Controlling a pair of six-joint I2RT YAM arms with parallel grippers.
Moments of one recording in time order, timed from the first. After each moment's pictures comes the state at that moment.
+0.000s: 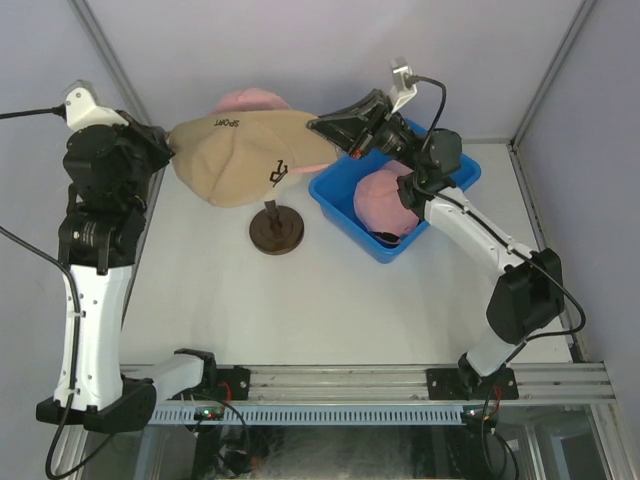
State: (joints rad) left arm -0.15 1.13 1.71 -0.65 -0.34 -0.48; right arm 0.49 1.64 1.43 0.97 -0.73 0.97
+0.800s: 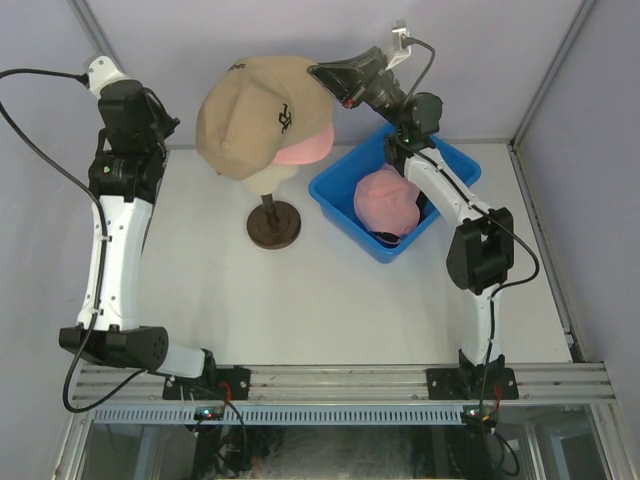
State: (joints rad) left arm -0.08 1.42 1.86 -0.62 -0.44 -0.46; right arm 0.40 2.06 1.98 0.98 -0.67 1.00
